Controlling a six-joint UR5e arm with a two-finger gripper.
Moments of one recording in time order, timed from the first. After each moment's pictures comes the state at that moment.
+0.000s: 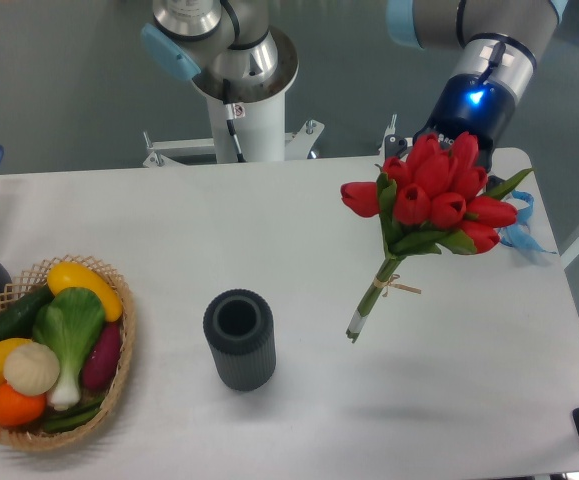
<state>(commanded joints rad) 2.89 -1.76 -1.67 -0.81 0.39 1.10</state>
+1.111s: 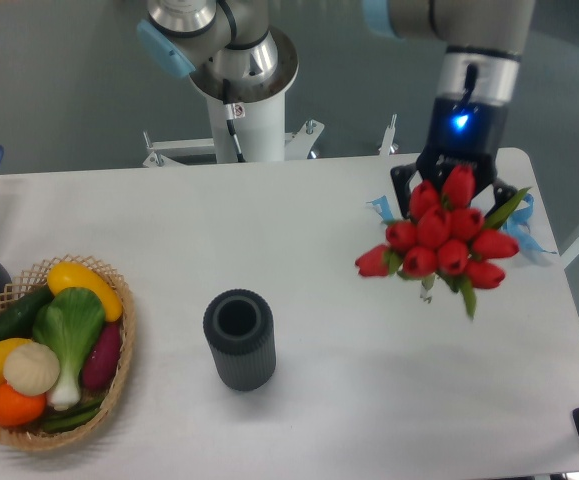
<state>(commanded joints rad) 2.70 -1.76 -1.64 -0.81 1.23 1.13</state>
